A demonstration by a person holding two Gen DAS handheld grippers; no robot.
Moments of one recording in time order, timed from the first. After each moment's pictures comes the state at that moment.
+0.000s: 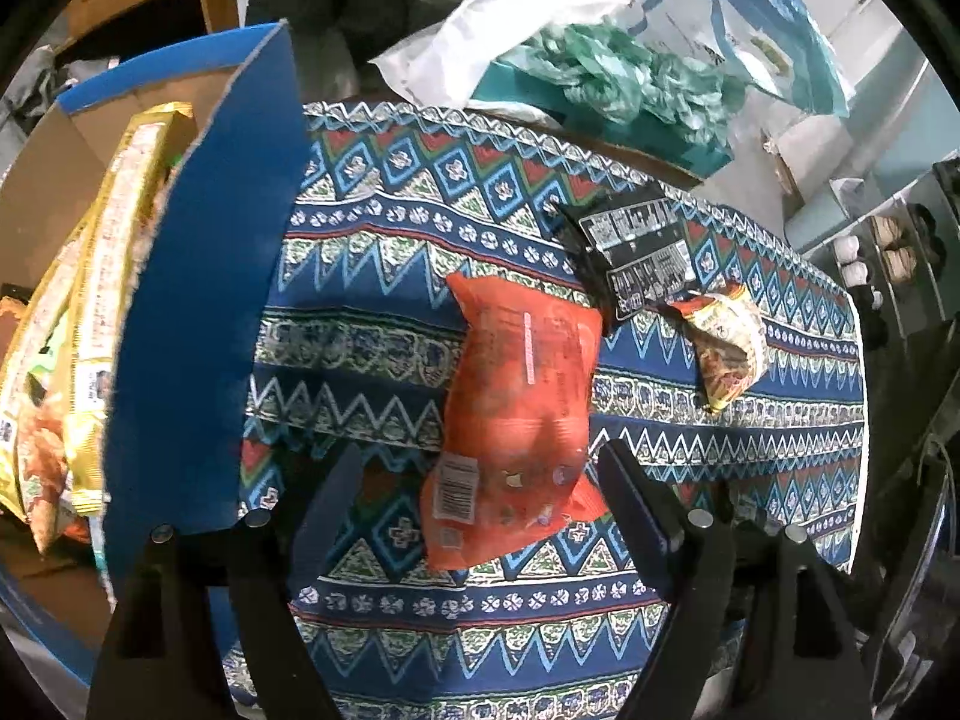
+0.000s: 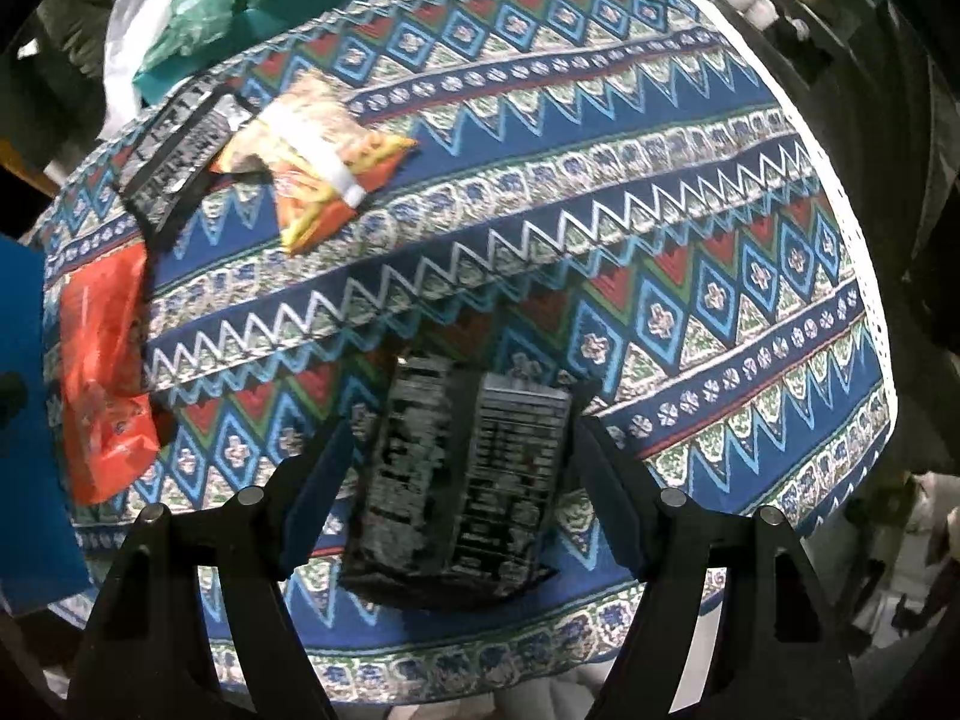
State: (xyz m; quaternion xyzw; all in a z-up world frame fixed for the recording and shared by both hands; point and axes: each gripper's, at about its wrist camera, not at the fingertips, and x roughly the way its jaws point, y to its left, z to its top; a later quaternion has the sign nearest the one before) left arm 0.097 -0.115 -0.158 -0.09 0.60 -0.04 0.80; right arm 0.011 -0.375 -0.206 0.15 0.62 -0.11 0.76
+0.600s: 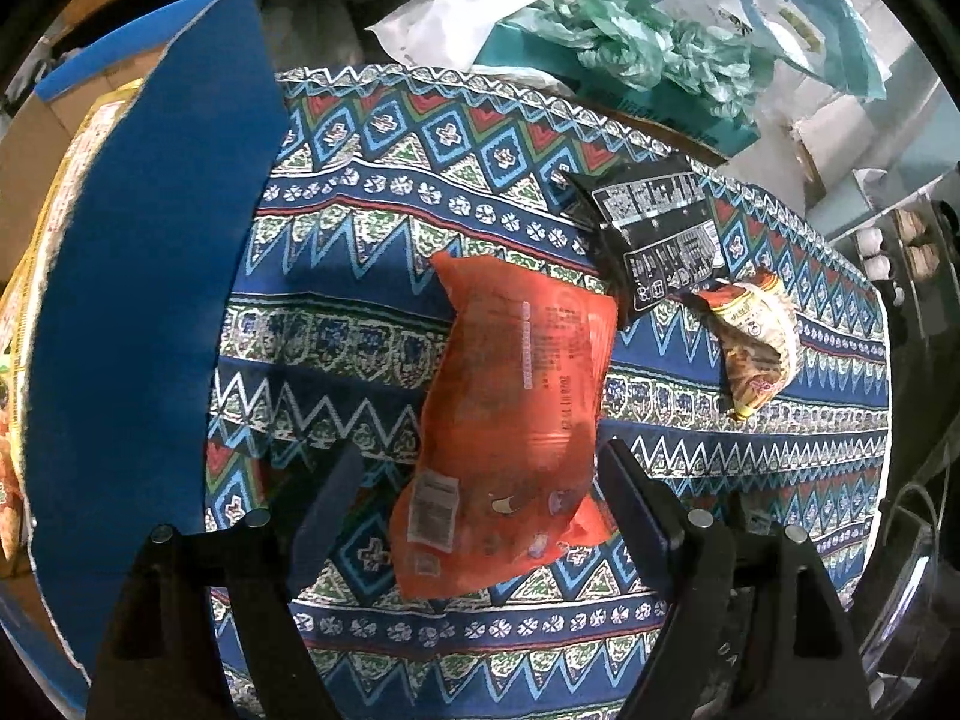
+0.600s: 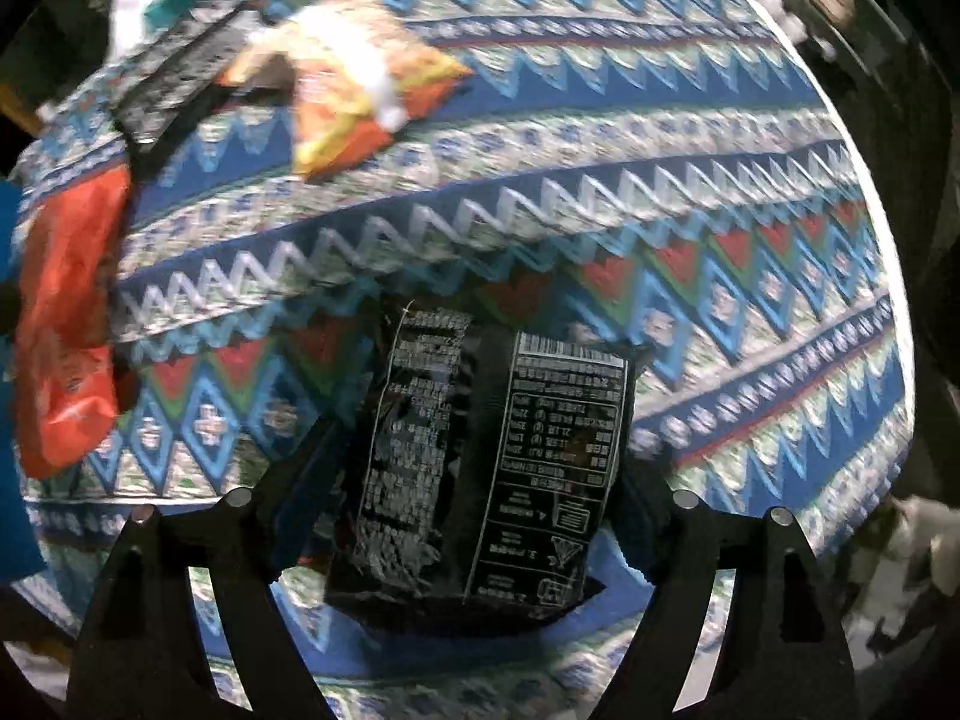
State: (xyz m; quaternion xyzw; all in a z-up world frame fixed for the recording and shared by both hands) left arm 0.114 -0.133 -0.183 -0.08 0.62 -0.02 0.78; right arm 0.017 -0.341 -0.249 0.10 0.63 -0.09 0.76
